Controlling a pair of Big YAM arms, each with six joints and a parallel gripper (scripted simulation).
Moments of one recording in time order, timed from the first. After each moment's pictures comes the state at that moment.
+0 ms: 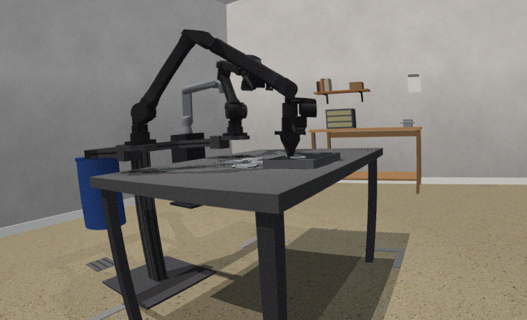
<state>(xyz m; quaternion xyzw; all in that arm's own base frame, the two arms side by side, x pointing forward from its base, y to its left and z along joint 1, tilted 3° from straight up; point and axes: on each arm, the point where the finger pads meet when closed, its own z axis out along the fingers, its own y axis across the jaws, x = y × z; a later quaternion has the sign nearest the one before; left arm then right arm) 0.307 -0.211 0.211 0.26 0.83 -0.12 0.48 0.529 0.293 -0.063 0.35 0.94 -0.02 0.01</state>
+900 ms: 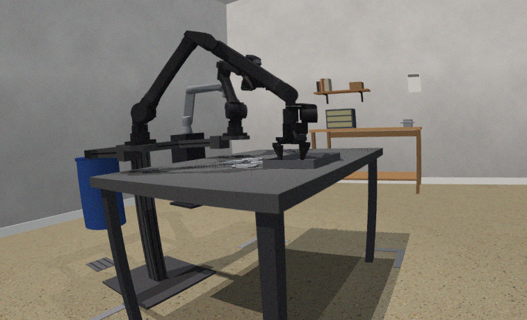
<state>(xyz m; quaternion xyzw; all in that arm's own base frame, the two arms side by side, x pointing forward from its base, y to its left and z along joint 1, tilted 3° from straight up) 0.307 -0.211 0.211 0.26 0.83 -0.12 0.48 0.533 0.296 -0.085 0.35 0.94 -0.02 0.01</state>
